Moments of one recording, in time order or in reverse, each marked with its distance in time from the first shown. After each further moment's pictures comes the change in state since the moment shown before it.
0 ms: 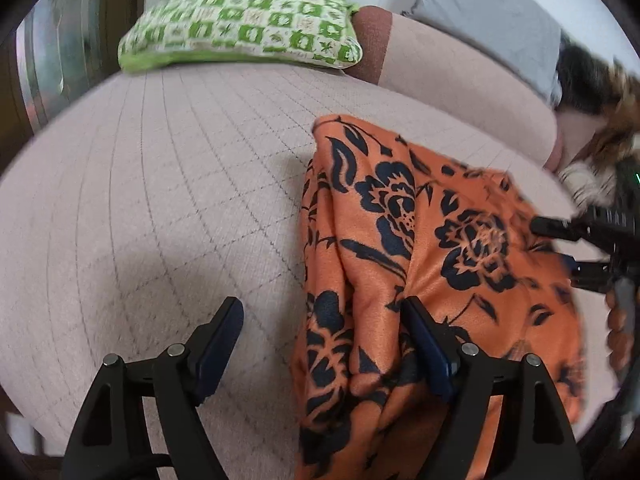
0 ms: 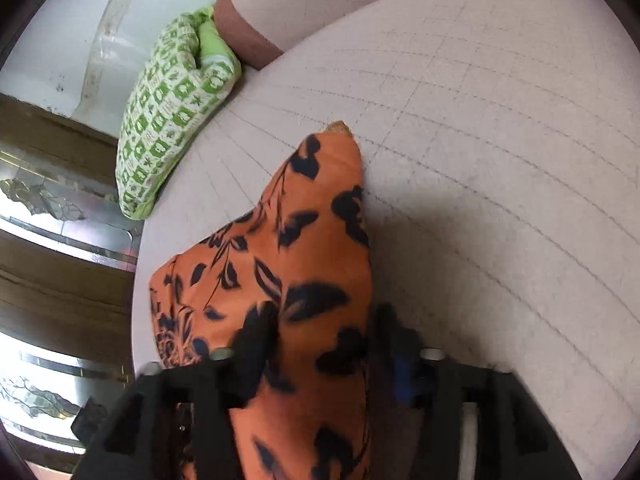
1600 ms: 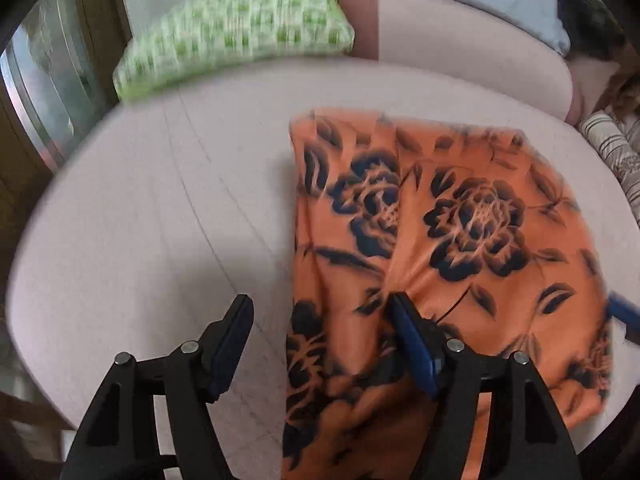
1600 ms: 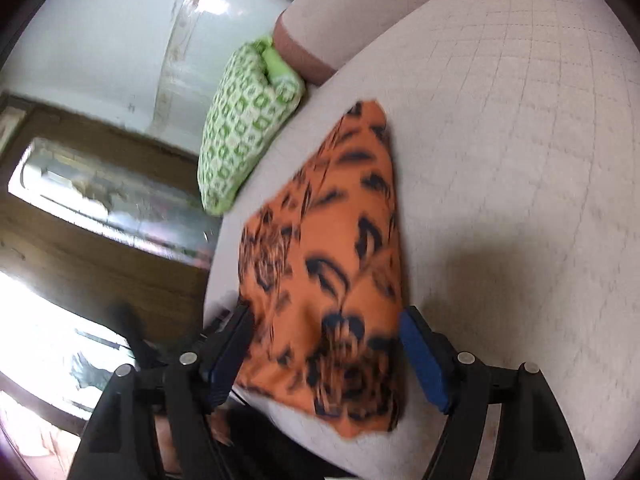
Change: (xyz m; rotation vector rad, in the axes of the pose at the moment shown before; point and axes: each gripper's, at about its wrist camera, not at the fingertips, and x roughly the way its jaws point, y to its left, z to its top) left arm 0.017 -0.038 -0.002 0.146 0.042 0.179; right arm -0.061 -0.076 -0.105 0.159 -0.008 0.355
